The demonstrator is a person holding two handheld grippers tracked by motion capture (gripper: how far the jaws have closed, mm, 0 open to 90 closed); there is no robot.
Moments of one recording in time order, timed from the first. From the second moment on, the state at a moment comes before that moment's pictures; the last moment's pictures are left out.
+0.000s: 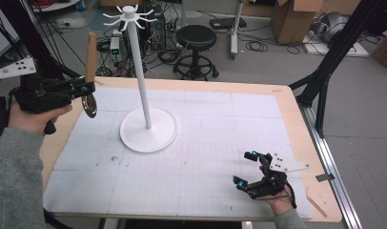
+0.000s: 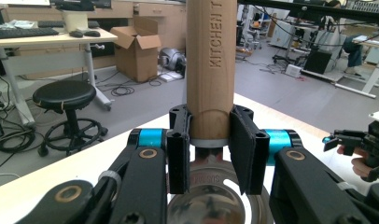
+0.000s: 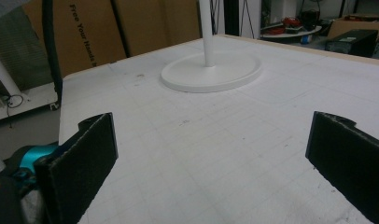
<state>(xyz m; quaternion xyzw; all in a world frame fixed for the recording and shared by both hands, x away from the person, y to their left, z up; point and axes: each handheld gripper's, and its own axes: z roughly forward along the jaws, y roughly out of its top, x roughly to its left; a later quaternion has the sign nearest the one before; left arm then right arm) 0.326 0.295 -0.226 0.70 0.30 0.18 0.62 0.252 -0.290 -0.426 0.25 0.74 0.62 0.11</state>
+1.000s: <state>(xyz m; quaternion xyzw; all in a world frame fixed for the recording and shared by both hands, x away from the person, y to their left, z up) 0.336 0.277 -0.206 0.70 0.29 0.19 0.63 0.251 -0.289 -0.426 0.25 0.74 0.62 0.11</state>
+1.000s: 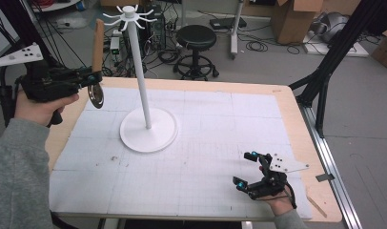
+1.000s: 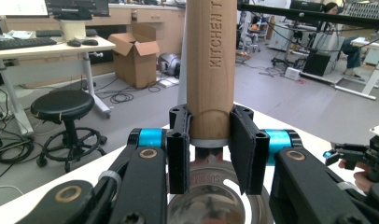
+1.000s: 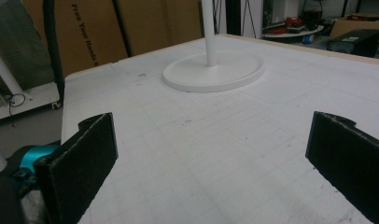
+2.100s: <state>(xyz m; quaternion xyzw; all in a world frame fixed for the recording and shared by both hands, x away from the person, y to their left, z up) 0.351 0.254 -0.213 0.70 0.30 0.19 0.61 0.251 -0.289 -0.426 0.24 0.74 0.62 0.11</state>
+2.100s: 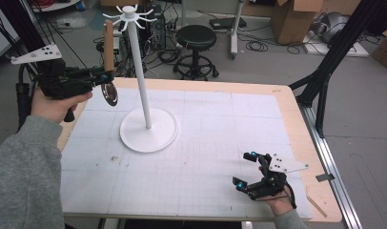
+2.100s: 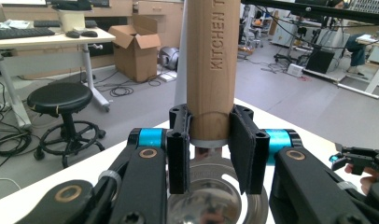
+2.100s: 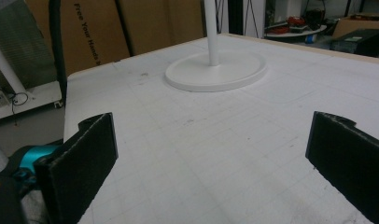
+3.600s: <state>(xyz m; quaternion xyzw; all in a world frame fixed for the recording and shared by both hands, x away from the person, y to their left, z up) 0.319 0.242 -0.290 0.70 0.25 0.22 0.64 0.252 -0.283 -0.428 0.24 0.75 0.61 0.10</state>
